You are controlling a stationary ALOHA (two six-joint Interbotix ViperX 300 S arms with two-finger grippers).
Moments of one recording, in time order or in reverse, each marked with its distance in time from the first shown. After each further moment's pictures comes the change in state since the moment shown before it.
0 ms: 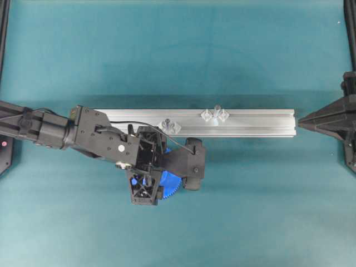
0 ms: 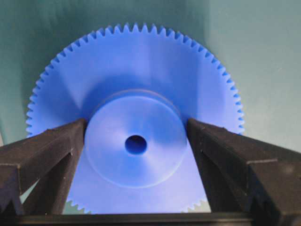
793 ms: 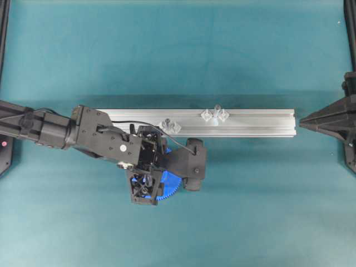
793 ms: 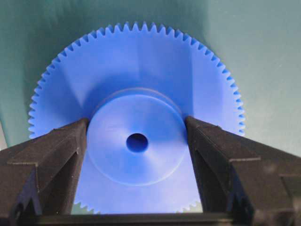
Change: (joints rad) left arm 0.000 0.000 -0.026 0.002 0.037 0.012; right arm 0.002 -0.017 0.008 0.000 0.000 0.000
